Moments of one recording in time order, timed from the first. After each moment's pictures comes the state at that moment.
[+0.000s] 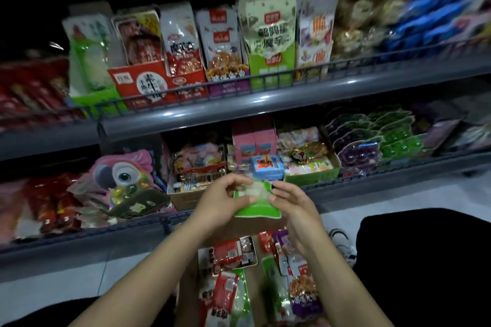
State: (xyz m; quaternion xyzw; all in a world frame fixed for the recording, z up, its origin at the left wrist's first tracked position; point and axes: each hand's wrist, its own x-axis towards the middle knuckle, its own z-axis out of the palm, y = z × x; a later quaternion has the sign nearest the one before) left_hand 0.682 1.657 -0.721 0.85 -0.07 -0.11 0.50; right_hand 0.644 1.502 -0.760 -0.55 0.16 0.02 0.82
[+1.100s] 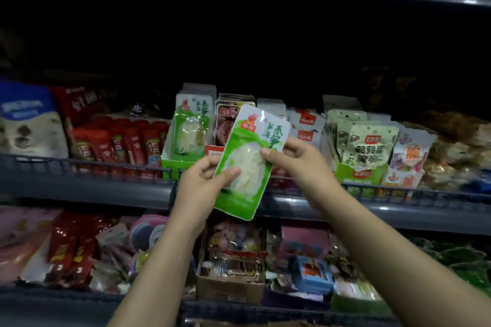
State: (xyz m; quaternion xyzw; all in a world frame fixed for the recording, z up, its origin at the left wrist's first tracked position) left_hand 0.769 1.780 -0.594 0.64 -0.01 0.16 0.75; right_hand 0.799 1.614 -0.553 -0.75 -0.16 -0.04 0.64
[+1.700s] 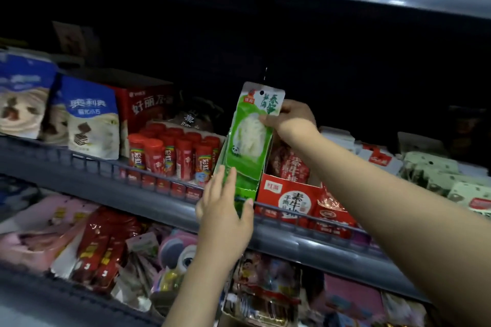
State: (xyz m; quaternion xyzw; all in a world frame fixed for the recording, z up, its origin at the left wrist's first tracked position) left_hand 0.796 1.835 -0.625 0.88 0.09 0.26 0.39; right_hand 0.921 1.758 -0.493 -0.83 -0.16 -0.11 0.52
